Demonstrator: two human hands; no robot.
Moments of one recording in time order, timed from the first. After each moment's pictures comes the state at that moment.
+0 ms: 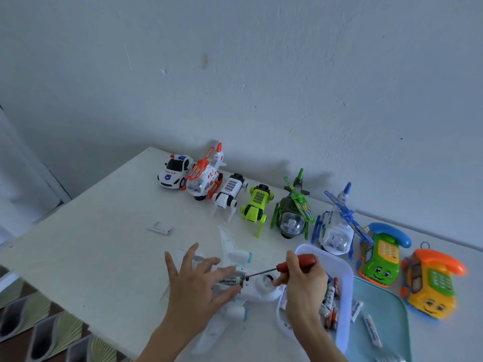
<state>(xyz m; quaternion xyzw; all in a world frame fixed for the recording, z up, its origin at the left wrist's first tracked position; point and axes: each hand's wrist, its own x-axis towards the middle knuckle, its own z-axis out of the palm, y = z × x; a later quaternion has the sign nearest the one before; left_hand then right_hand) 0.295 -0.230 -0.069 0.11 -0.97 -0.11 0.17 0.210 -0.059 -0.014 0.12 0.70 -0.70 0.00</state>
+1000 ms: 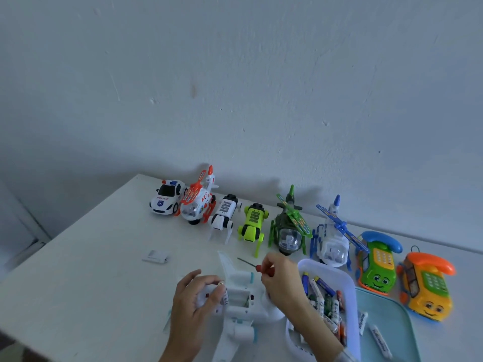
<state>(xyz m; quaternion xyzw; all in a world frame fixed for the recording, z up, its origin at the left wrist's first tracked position) 0.289 -0.239 -0.061 0.15 -0.79 -0.54 0.26 0.171 -0.085 -0.037 -0.14 0.90 -0.40 0.08</state>
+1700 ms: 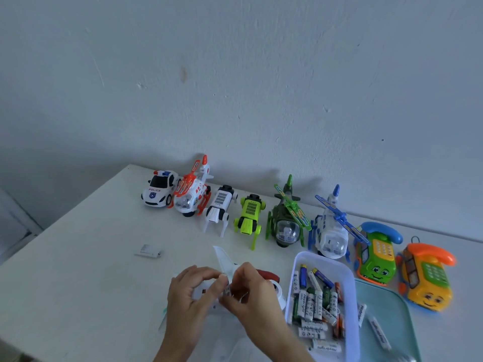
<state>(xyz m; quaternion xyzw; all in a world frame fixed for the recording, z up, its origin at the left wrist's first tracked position) 0.281 -0.235 -0.049 0.12 -0.79 -0.54 0.26 0.236 -0.104 -0.018 -0.21 0.81 -0.52 0.14</state>
